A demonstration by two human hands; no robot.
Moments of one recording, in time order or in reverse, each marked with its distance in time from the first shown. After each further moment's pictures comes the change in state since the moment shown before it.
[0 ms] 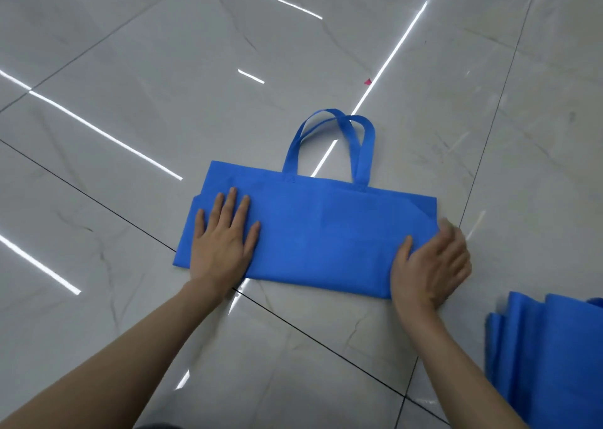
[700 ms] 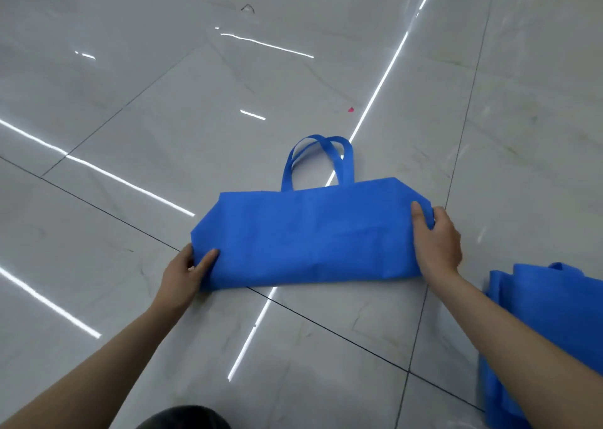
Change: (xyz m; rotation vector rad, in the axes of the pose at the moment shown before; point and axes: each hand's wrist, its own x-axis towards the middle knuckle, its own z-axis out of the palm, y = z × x) left_hand -0.047 -0.057 -0.060 -0.866 -0.052 -0.368; right_hand 0.042 0.007 -0.045 0.520 -0.343 0.248
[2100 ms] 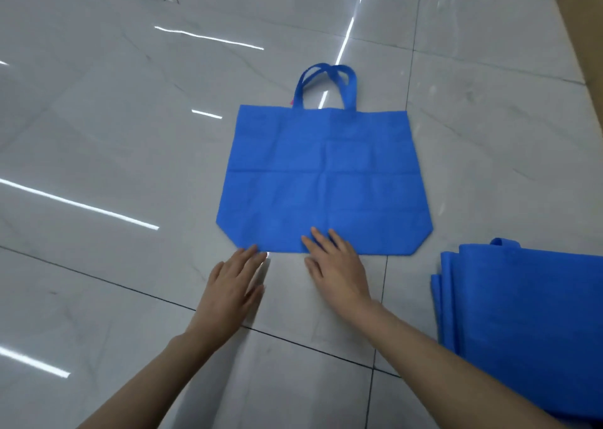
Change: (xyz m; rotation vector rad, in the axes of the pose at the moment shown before) left_hand -0.010 0.028 0.111 0.810 -0.353 0.720; right_hand -0.049 0.023 0.049 -0.622 -0.362 -0.602
